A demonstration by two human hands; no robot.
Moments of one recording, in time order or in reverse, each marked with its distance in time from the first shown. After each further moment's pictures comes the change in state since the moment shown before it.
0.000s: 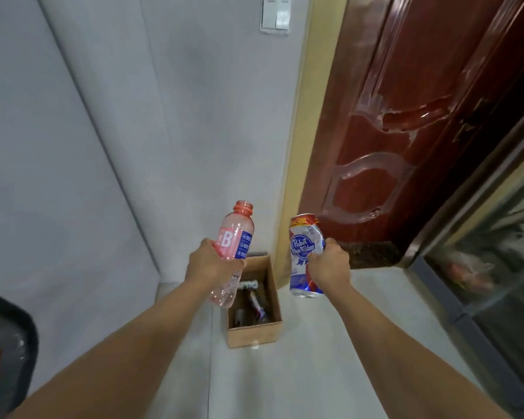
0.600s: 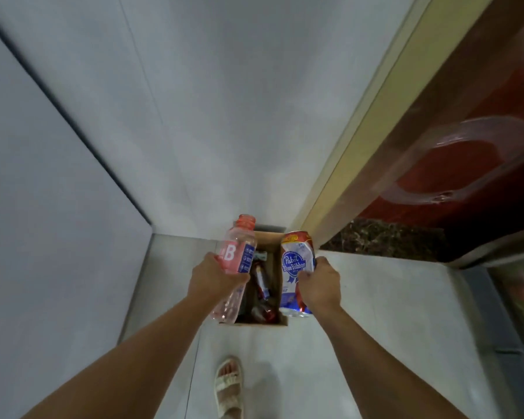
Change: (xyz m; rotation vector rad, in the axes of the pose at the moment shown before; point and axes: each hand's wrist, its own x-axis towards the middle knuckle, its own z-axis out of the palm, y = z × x) left_hand 0.231 -0.081 0.129 -0.010 -0.152 -0.382; right_hand 0.207 0.016 0.197 -0.176 -0.316 0.084
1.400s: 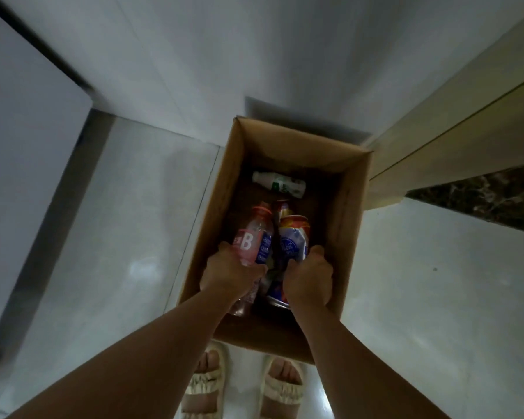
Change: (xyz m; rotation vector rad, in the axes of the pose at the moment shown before) left_hand 0.305 -0.221 0.278 0.095 -0.011 -0.371; right_hand 0.260 0.183 0.351 -0.223 -0.184 0.061
